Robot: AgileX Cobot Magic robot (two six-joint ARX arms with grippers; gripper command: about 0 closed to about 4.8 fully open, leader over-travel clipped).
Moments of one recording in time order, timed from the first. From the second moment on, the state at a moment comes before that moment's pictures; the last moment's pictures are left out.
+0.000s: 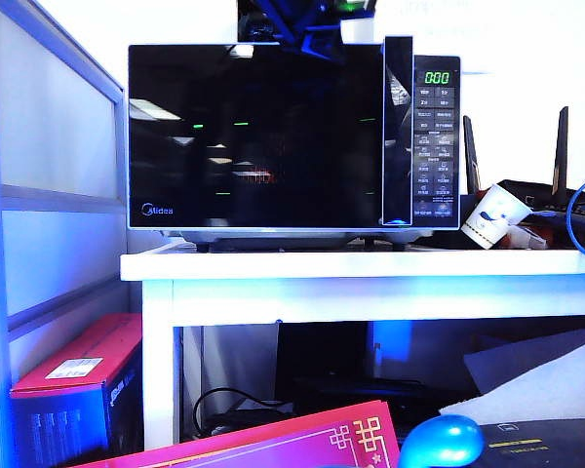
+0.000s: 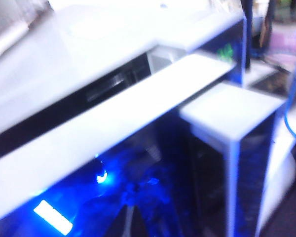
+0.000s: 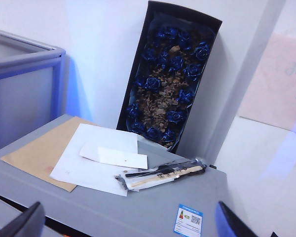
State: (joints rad) left arm -0.63 2.03 1.99 -0.13 0.00 0.25; right arm 0.46 1.80 2.49 -0.61 0.10 -0.24
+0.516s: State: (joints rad) left arm -0.63 2.12 1.99 0.04 -0.08 0.25; right arm 0.46 1.73 2.50 -0.60 0.11 -0.24
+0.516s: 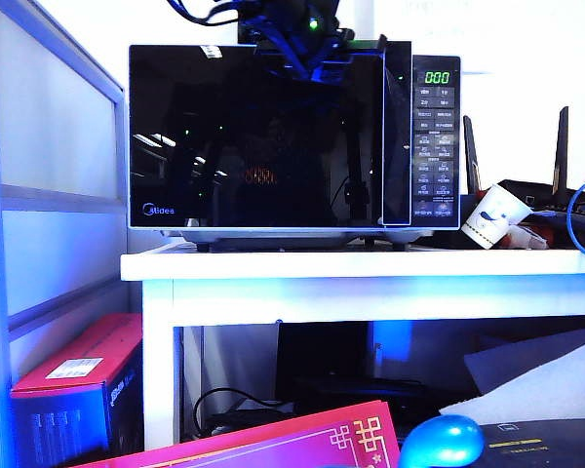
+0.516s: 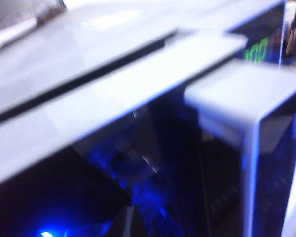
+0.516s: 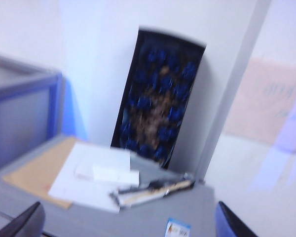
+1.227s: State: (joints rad) left arm -0.62 2.15 1.99 0.06 -0.21 0.25; right arm 0.46 1.59 2.50 -0.67 0.11 -0.24
